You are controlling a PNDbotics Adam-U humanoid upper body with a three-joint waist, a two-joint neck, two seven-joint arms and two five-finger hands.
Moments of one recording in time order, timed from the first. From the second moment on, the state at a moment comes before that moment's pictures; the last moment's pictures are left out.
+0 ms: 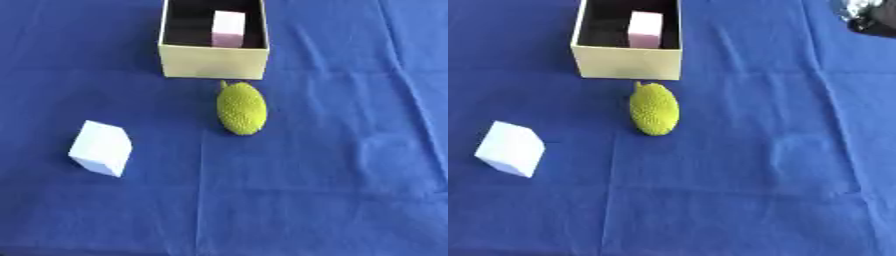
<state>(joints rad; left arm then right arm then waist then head) -0.52 0.69 -0.08 -1.98 -0.25 -0.14 0.02 -0.39 -0.98 -0.02 -1.98 -0.22 -0.28 0.03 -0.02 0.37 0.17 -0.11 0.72</state>
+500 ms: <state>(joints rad) -0.58 0.83 -0.16 -1.95 -0.35 -0.10 -0.20 -0.27 -0.98 -0.08 -1.99 -0.16 -0.37 -0.07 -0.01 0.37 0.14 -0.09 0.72</state>
